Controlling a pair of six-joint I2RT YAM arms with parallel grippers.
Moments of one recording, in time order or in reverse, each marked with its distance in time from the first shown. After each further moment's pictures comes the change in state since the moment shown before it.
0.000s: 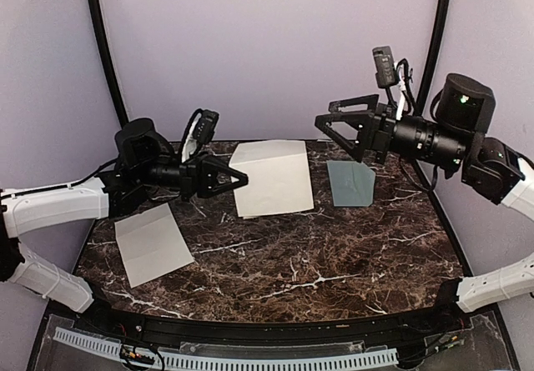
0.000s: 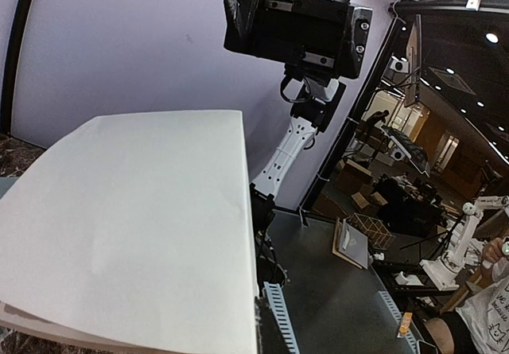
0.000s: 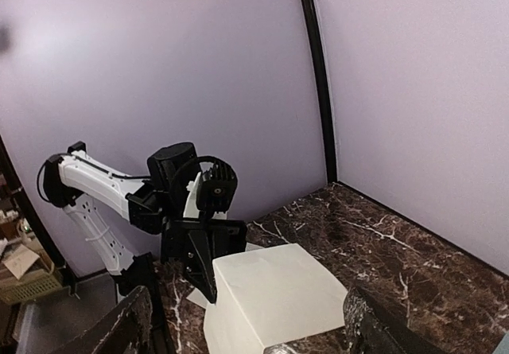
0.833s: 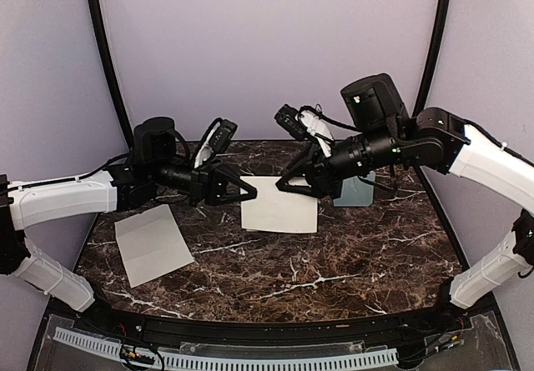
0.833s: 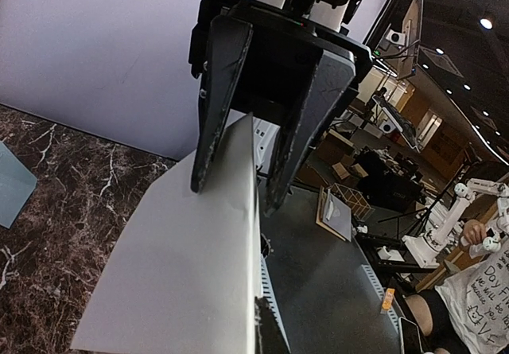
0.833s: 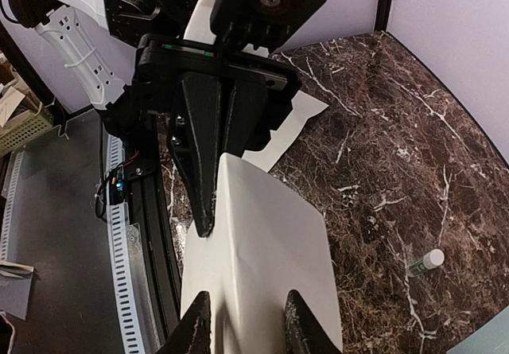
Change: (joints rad) left arm -0.035 0.076 0.089 -0.205 0.072 0.097; right arm 0.047 0.385 0.332 -0.565 -0.137 -0.248
